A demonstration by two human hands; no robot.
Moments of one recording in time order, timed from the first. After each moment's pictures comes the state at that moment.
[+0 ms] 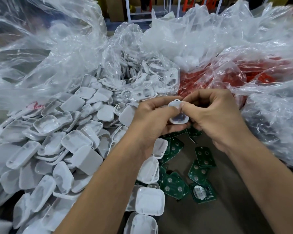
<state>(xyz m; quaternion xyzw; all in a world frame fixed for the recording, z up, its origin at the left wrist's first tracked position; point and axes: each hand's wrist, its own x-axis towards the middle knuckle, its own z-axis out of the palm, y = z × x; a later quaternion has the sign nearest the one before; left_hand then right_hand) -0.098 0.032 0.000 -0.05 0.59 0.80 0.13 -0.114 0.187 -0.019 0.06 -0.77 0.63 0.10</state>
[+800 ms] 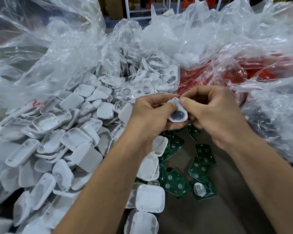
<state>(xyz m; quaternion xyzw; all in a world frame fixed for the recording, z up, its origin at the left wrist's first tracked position) -0.097 0.033 -0.001 -0.06 0.61 0.78 0.09 -0.115 0.187 -0.020 0.04 -0.76 0.64 0.07</state>
